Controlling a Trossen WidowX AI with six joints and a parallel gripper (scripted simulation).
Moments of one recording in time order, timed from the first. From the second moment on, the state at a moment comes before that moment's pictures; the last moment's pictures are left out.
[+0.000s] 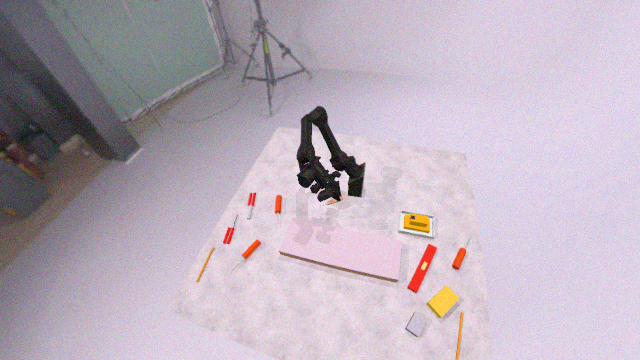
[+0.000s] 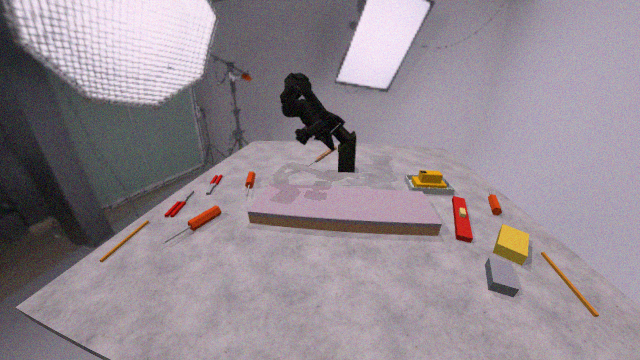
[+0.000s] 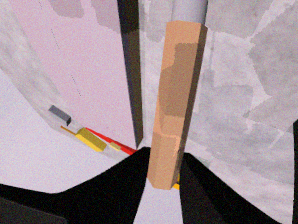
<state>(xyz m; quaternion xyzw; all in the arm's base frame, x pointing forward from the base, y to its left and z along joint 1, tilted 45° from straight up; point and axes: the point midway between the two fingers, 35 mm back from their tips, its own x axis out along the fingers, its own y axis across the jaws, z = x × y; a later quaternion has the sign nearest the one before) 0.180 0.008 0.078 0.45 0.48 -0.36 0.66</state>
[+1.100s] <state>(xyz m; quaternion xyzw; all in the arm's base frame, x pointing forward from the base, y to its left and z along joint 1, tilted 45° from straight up) 0.242 0.023 0.162 0.83 0.31 -0.13 0.44</state>
